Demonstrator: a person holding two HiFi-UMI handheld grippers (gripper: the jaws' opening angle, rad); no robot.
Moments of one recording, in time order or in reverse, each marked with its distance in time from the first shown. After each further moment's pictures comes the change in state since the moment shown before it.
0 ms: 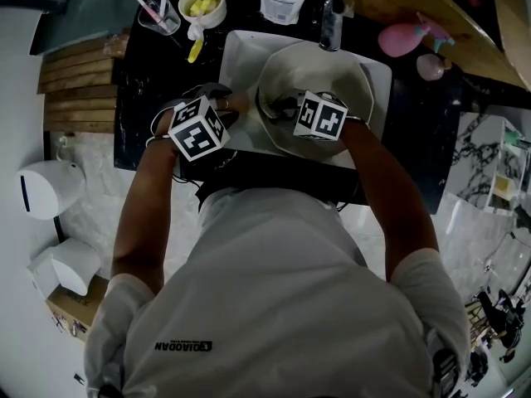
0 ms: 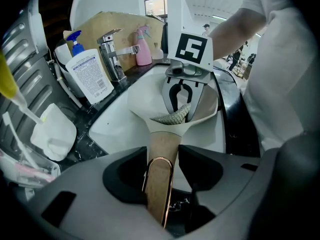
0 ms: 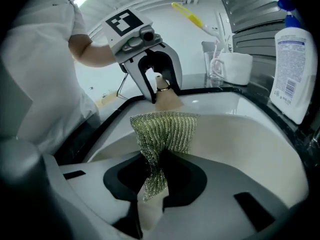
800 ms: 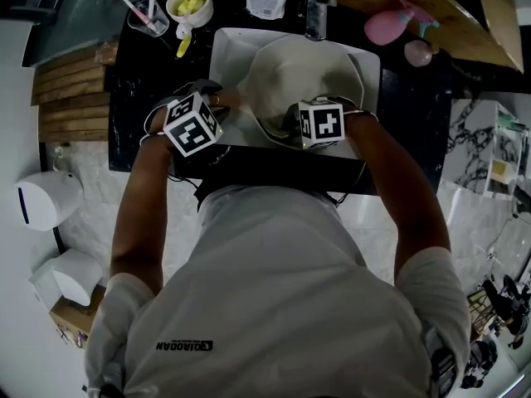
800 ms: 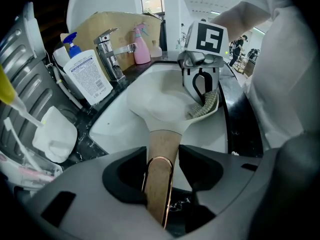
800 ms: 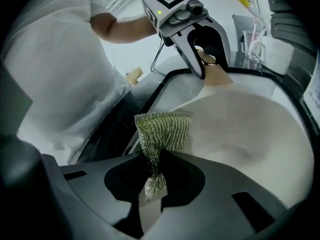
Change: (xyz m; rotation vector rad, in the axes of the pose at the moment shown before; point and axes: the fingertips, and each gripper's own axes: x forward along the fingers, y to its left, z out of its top) left arm 0.003 -0.001 -0.002 0.027 0.023 0.026; right arm -0.025 0.076 -0.042 -0.157 0.287 0.262
